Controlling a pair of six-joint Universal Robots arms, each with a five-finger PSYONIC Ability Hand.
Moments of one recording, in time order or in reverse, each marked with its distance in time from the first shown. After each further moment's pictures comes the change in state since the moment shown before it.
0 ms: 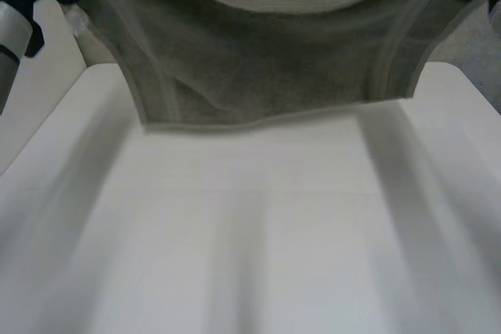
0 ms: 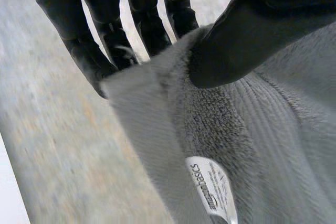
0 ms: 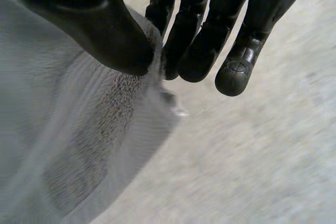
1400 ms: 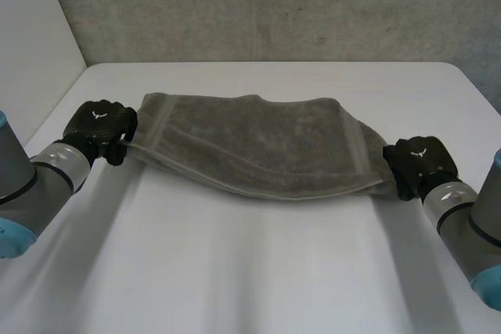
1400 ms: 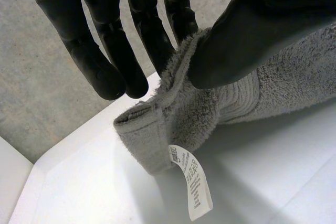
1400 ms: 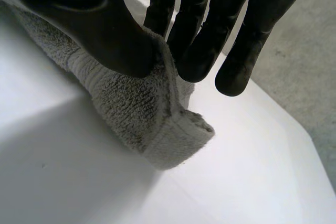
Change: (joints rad) left arm 0.002 -0.156 -0.344 -0.135 0.013 0.335; right arm -0.016 0.132 0.621 -0.158 0.031 0.096; left_hand 0.000 -0.009 -0.004 -0.005 0.000; right_hand -0.002 -0.018 -0.001 0.000 -0.005
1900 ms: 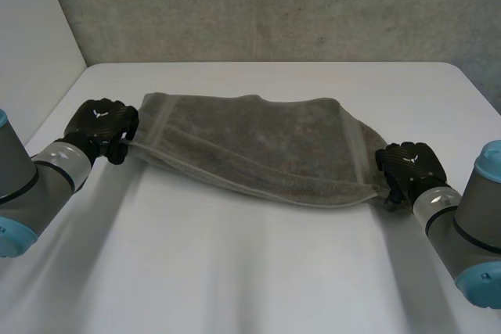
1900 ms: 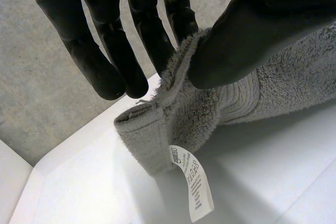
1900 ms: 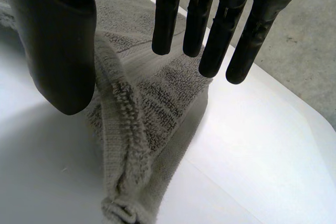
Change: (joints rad) left arm -0.005 -0.001 0.007 0.000 -0.001 -0.003; right arm 0.018 0.098 -0.026 -0.048 0.019 0.080; left_hand 0.000 0.000 0.000 0.000 0.000; right_hand -0.754 -0.742 -0.740 -0.752 -0.771
